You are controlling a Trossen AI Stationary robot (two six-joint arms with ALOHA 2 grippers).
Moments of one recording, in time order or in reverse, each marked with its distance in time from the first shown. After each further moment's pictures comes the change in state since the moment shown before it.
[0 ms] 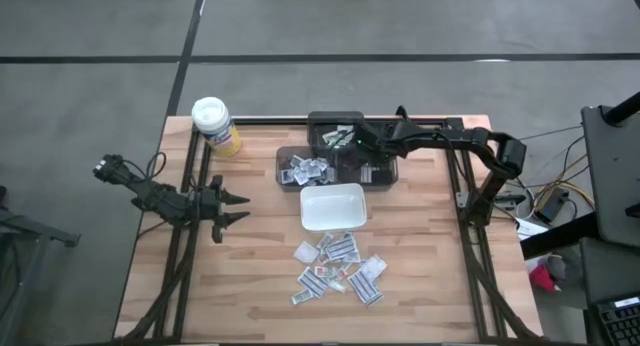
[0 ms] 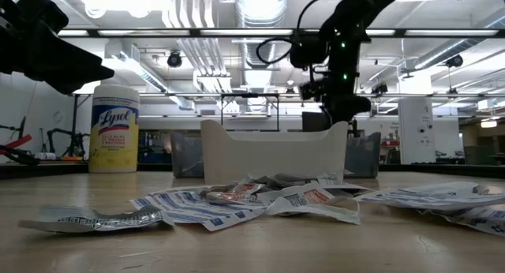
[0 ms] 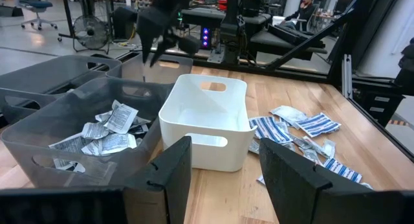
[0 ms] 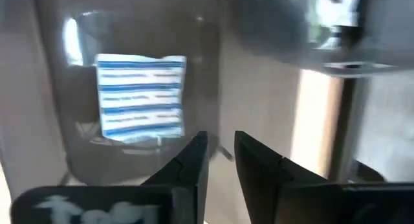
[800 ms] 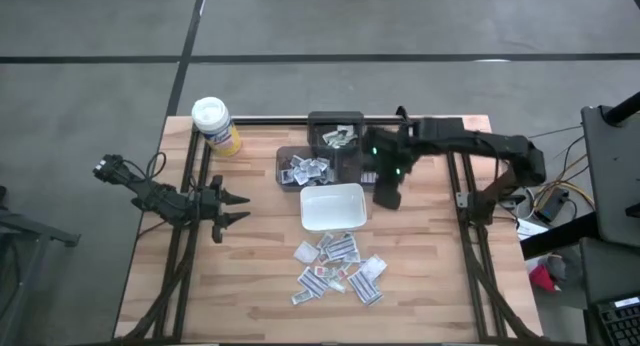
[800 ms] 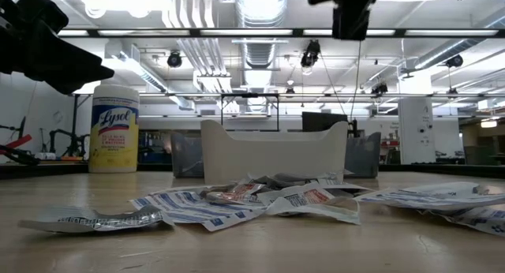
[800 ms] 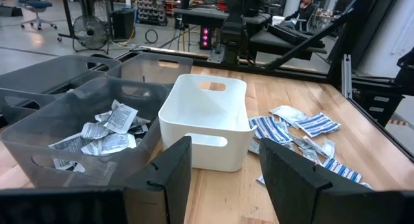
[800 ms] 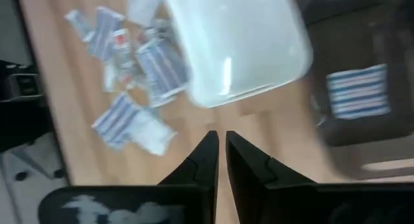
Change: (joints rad) left arm -0.001 0.000 0.000 0.000 0.001 0.000; right arm 0.253 -0.154 0.394 -0.478 -0.528 0.597
